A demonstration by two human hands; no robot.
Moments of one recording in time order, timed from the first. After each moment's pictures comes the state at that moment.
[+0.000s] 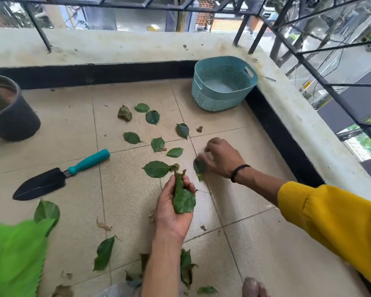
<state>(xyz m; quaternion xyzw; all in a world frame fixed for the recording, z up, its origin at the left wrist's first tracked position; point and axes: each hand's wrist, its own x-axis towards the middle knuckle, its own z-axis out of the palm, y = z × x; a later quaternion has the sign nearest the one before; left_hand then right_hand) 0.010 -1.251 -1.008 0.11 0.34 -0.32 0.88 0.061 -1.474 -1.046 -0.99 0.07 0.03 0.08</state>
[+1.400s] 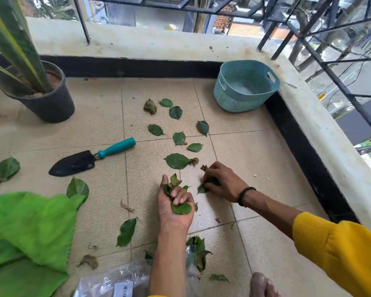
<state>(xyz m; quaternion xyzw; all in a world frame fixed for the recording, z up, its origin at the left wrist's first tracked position) 0.008 -1.206 -1.047 0.04 0.38 -0.25 0.89 0.009 -1.405 -1.044 -0.96 -0.01 0.16 0.23</state>
